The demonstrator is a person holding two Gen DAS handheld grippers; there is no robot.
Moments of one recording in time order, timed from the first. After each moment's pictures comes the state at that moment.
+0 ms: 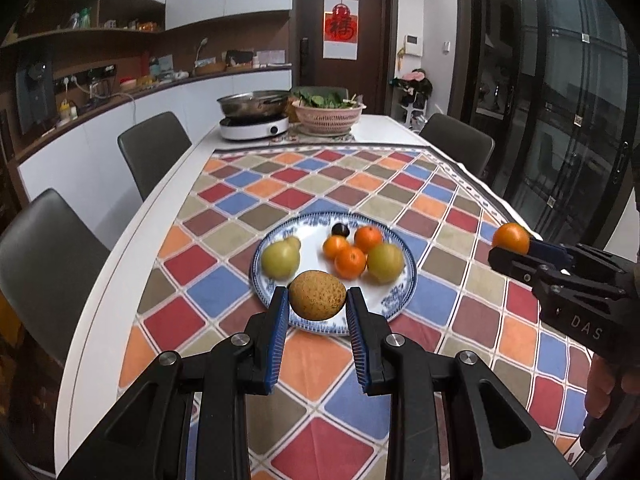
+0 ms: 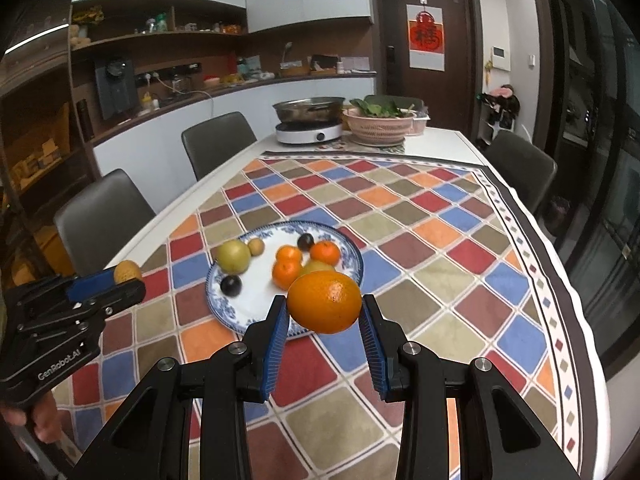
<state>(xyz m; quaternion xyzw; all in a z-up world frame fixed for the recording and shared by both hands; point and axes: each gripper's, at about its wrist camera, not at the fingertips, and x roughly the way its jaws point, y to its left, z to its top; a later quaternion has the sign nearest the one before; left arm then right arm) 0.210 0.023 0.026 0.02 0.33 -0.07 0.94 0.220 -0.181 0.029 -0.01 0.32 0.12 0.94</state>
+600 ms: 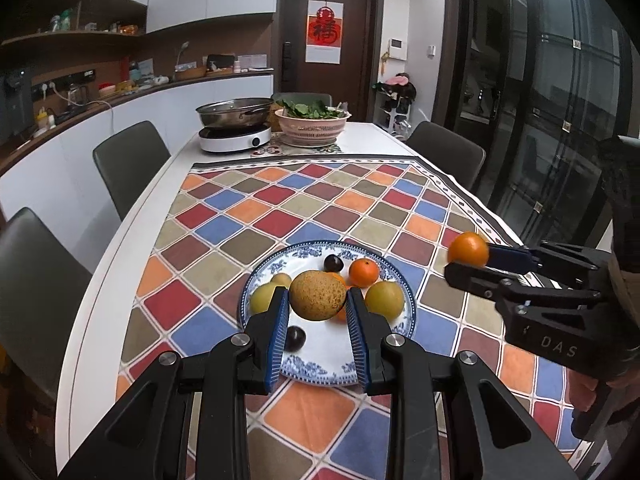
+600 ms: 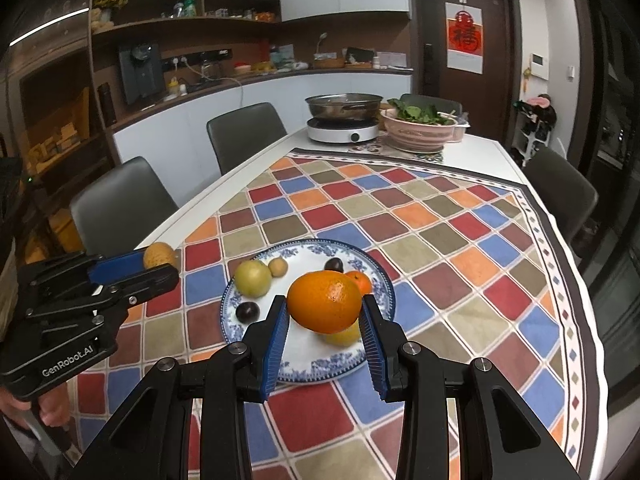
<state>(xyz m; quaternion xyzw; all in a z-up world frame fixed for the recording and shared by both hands) 0.267 0.026 0.037 0.01 0.33 -0.11 0.94 0.277 -0.154 0.038 -0.03 0.34 0.18 0.92</state>
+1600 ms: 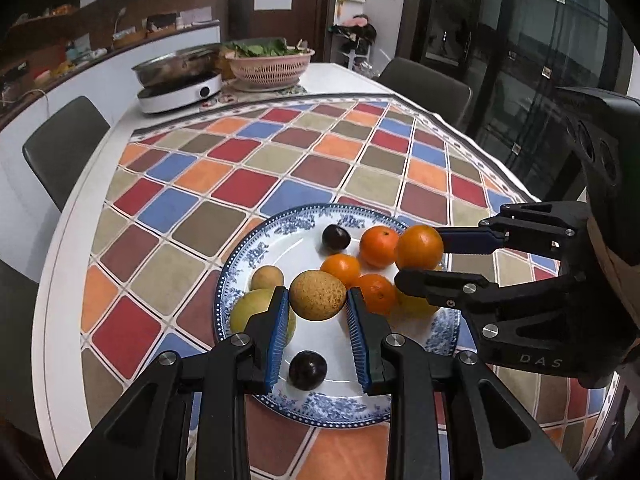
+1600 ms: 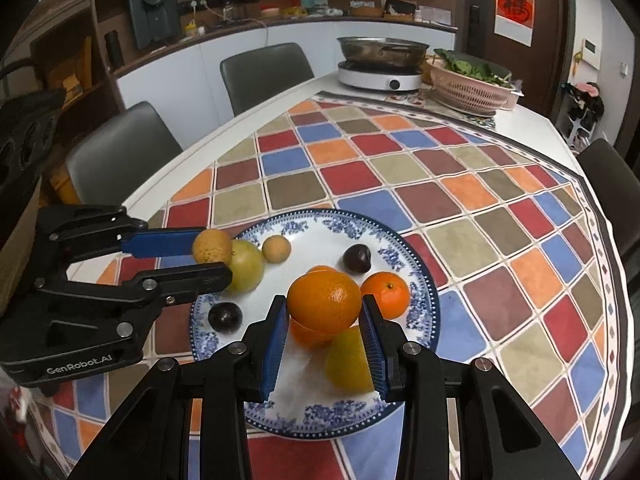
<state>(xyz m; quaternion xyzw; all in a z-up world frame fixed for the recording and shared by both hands) 0.365 0.029 -0.025 0.06 0.42 -0.20 0.88 0.369 -0.113 -0.021 -0.08 0.42 0.23 0.87</state>
